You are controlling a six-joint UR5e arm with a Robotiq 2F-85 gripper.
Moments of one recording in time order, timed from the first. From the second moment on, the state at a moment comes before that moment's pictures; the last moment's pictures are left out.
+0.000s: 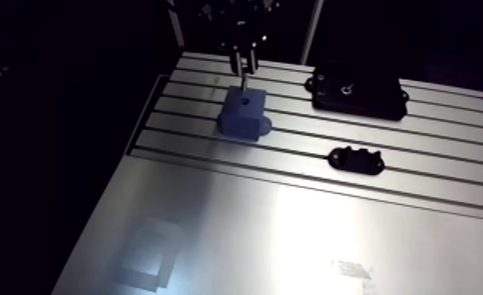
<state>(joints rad) 0.16 -1.00 1.32 -1.37 -1.72 -1.92</state>
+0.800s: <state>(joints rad) 0.16 -0.98 1.34 -1.37 -1.72 -1.92</state>
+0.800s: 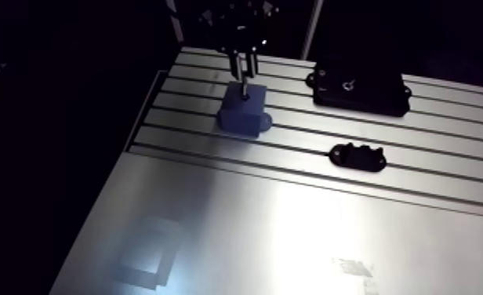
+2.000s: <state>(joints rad) 0.16 -0.97 1.34 -1.38 -1.72 -1.92</state>
